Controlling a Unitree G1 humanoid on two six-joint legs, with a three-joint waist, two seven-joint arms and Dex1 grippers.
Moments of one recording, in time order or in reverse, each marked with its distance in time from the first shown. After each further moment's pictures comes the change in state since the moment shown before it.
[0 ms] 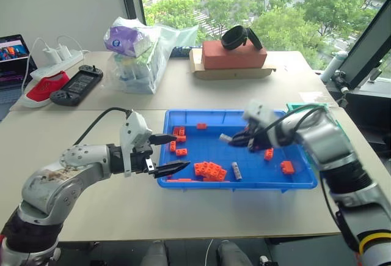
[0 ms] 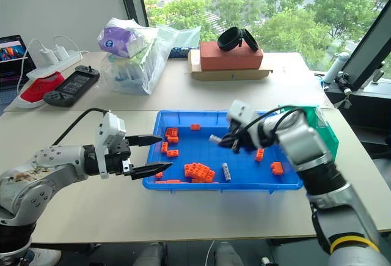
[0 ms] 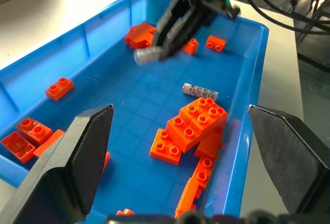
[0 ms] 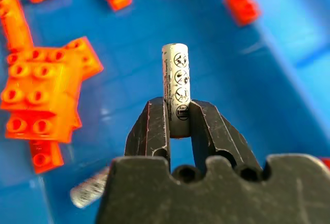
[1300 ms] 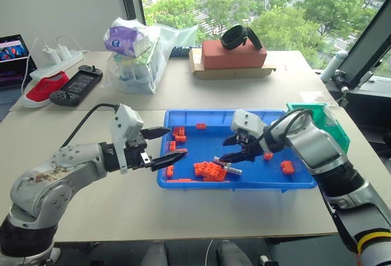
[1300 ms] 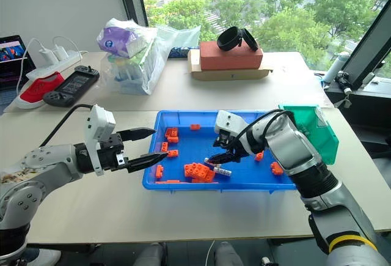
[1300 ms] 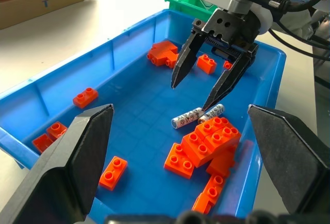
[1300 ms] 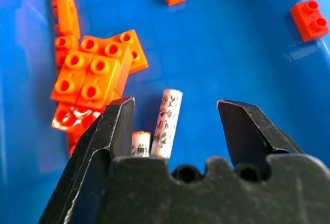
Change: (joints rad) left arm 0.036 0.008 0.096 -0.041 -0.105 0.042 0.136; right arm 0.049 0.088 0.163 -0.142 -0.038 0.007 0.042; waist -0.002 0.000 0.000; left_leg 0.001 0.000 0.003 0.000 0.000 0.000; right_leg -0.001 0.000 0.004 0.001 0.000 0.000
